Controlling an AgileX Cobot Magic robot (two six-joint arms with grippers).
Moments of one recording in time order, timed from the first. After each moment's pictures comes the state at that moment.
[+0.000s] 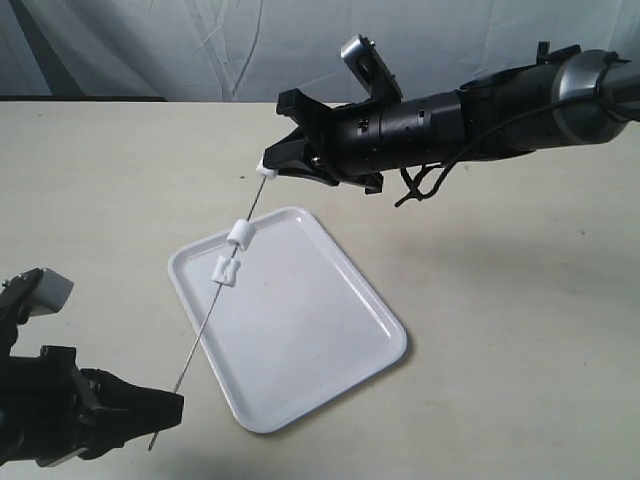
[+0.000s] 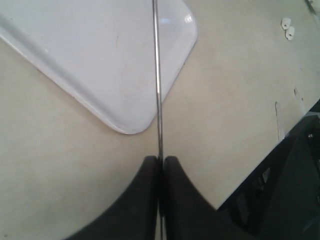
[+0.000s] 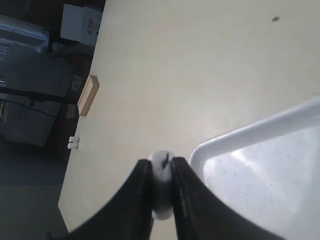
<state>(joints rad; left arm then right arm) -0.24 1.11 -0.18 1.70 -0.75 -1.95 0.44 1.99 -1.21 1.70 0.69 -1.01</state>
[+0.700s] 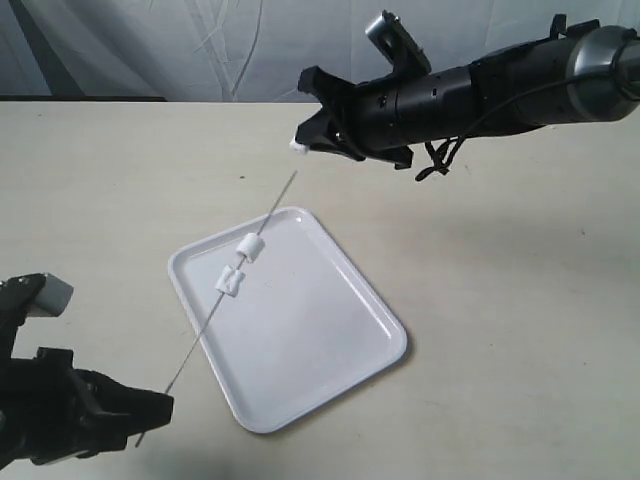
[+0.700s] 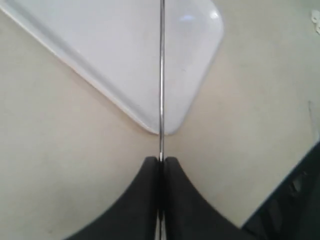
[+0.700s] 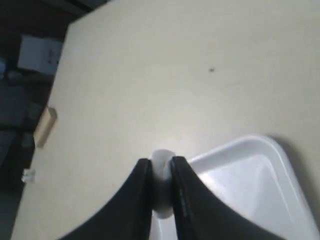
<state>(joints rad) -0.24 1.11 -0.18 1.72 -0.66 -1.94 0.40 1.99 -1.27 1.53 0.58 -0.86</state>
